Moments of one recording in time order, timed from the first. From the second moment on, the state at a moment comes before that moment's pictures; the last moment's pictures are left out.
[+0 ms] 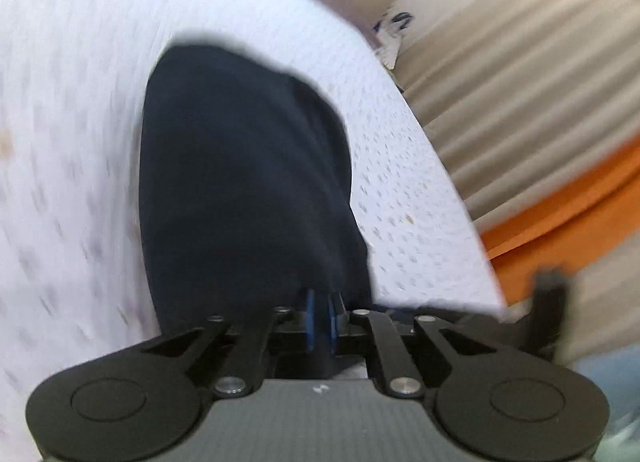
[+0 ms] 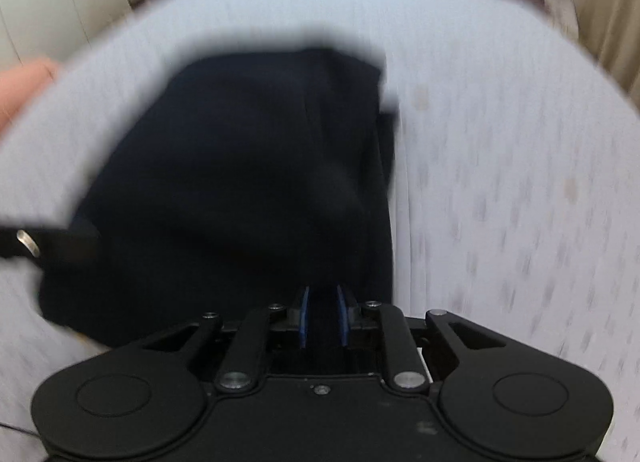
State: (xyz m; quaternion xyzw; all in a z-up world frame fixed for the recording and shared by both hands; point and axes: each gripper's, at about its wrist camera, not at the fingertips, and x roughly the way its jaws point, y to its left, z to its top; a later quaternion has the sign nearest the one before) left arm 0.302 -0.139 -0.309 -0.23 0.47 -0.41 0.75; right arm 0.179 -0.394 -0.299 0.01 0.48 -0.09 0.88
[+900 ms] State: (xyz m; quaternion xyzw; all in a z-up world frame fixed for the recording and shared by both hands) left arm 0.360 -0.139 -0.297 -0.17 0.46 -0.29 0.82; right arm 0.244 -0.445 -0.260 0.12 0.43 -0.01 0.90
